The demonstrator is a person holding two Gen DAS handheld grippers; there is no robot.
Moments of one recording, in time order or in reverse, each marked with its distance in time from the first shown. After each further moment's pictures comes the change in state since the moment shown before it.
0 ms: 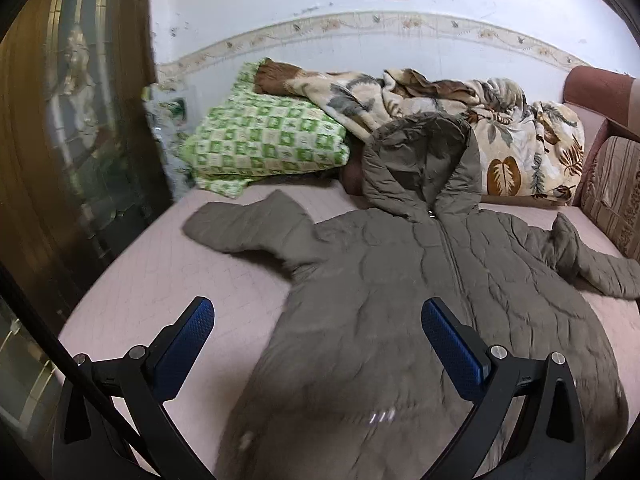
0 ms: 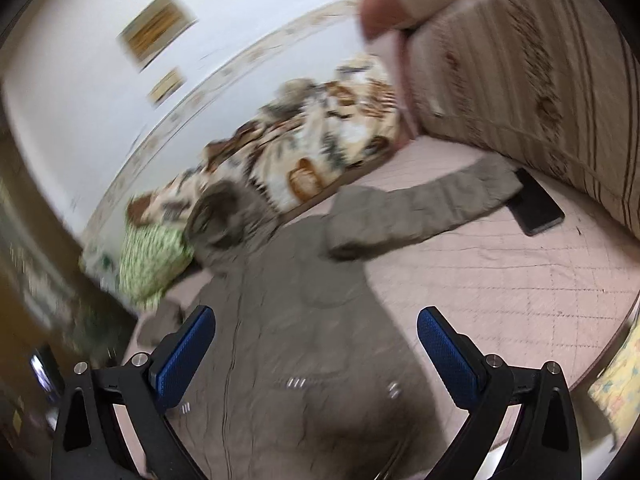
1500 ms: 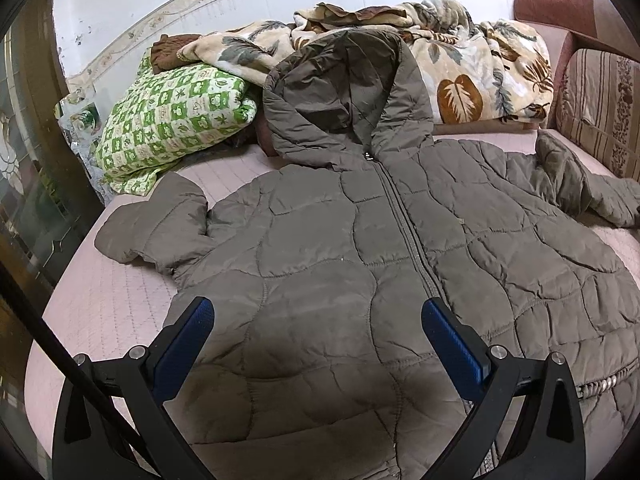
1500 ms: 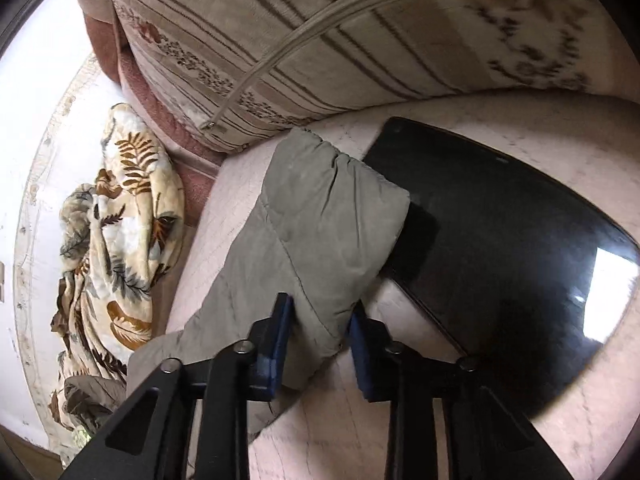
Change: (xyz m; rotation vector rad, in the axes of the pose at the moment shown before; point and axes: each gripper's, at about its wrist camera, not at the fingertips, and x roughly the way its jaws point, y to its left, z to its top) left arm 0.115 -0.104 -0.023 0.208 0.111 -0.097; right arm 0.212 -0.248 0.105 0.560 -0.074 -0.286
